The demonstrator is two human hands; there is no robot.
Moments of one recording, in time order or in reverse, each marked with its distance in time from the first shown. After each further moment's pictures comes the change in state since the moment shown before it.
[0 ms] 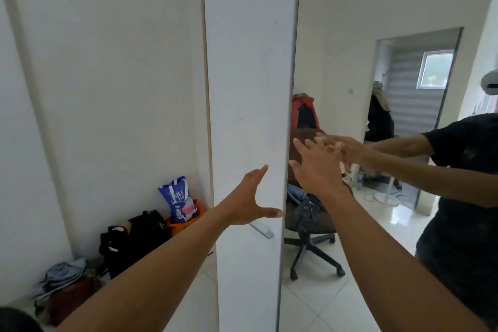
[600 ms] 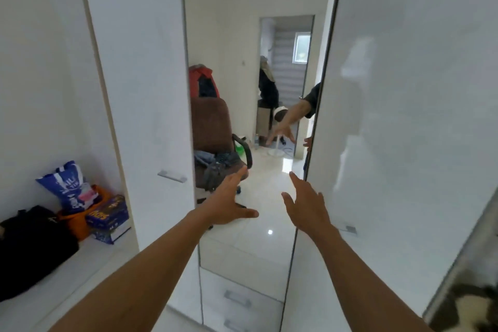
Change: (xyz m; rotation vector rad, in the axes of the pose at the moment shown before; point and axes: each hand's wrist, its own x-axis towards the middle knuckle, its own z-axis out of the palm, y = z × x) left_hand -0.161 0.128 0.108 -0.169 -0.301 0.193; right_hand -0.346 0.072 -0.078 0.306 -0.163 0.546
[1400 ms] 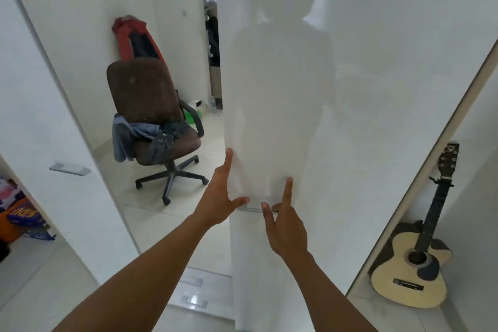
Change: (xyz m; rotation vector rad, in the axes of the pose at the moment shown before) left_hand 0.130 0.074 0.190 -0.208 0.070 0.154; right_hand -0.008 0.197 0.029 0.131 0.176 0.242
